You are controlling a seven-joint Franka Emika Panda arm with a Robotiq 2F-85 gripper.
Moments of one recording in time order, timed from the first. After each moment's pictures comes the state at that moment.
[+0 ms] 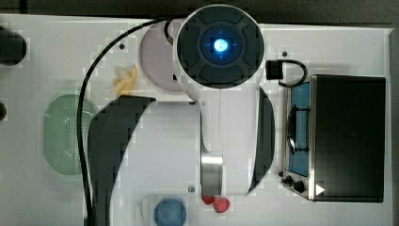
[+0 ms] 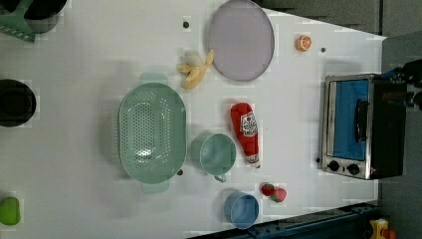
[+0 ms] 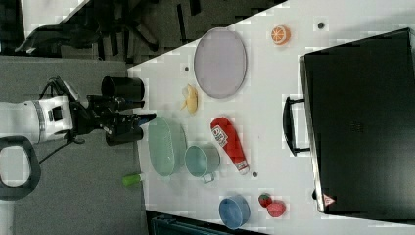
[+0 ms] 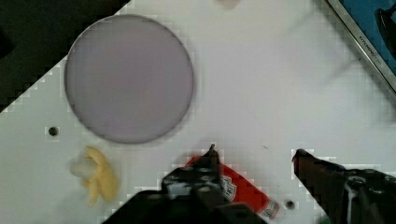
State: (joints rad) arm 0.02 -0.03 -0.01 -1.79 -0.03 0.20 -0.07
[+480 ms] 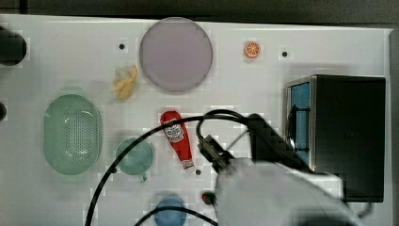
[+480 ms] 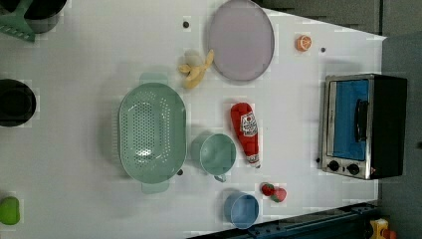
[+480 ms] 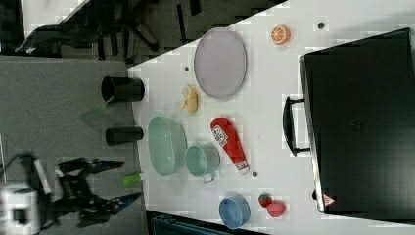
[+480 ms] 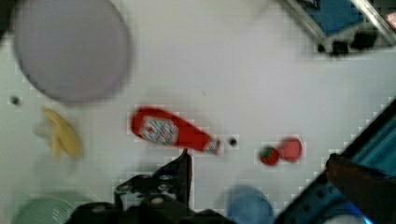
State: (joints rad) arm 0.01 -0.43 -0.08 -1.96 -0.03 0.00 -0.02
